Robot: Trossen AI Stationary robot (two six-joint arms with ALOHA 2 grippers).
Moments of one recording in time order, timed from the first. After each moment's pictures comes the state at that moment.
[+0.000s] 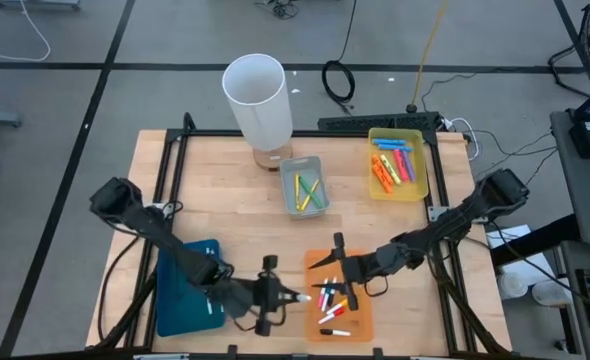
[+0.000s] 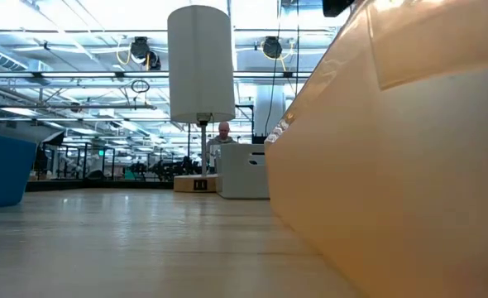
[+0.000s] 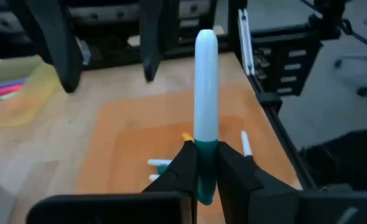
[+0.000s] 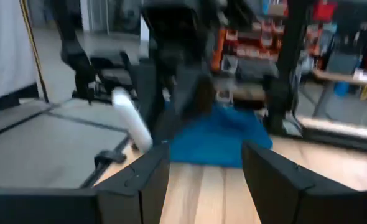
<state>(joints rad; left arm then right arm) -0.63 1.71 1.17 0.09 -0.51 -0.17 0.51 1.52 0.73 0.72 0.31 -0.05</state>
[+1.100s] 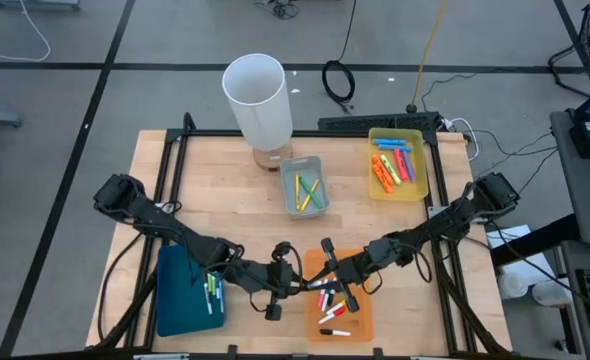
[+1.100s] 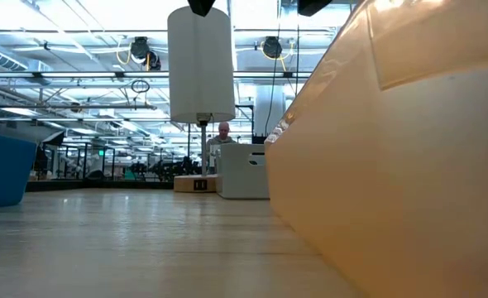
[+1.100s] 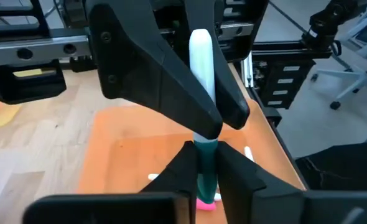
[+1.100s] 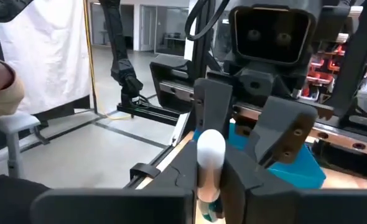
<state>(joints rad) -0.48 1.71 1.16 0.14 -0.30 -0.18 0.46 1.62 0.74 0.92 0.02 -0.07</state>
